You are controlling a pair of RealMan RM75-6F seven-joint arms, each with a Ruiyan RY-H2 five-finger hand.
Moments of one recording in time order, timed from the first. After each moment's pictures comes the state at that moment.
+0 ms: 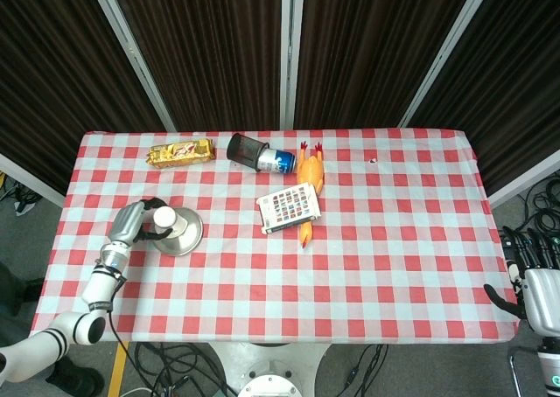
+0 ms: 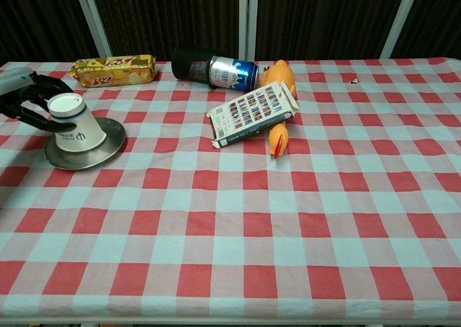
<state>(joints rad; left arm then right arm) -0.57 -1.66 -0.19 -0.97 1.24 0.89 -0.43 0.03 -0.99 0.07 -1.73 -1.52 1.53 -0.01</state>
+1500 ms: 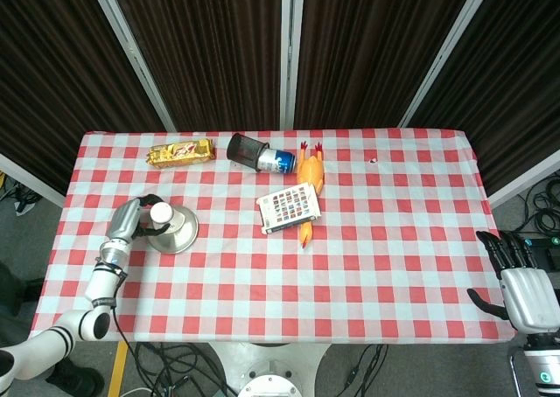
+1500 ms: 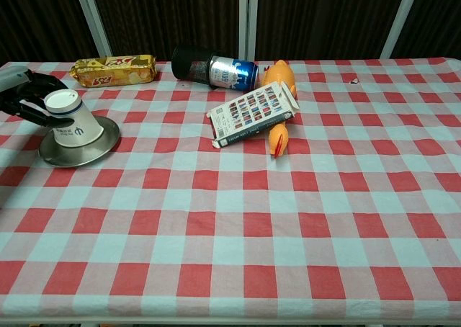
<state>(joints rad) -0.57 -1.69 -0.22 -0.93 1.21 0.88 -0.46 0.08 -0.97 0.03 -1.76 -1.55 1.45 0.00</state>
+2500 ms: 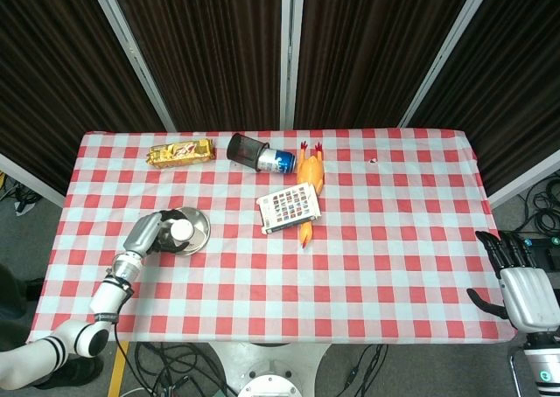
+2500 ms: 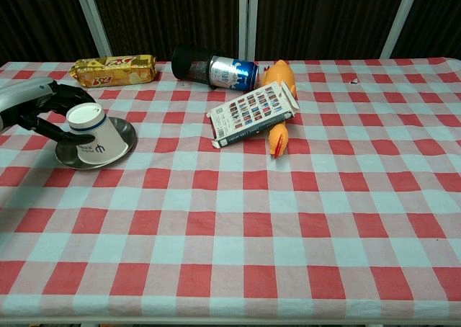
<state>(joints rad) -0.55 -1.61 -0.16 -1.13 1.34 0.92 -0.49 0.08 -0.96 0.03 -1.76 -1.55 1.44 0.00</state>
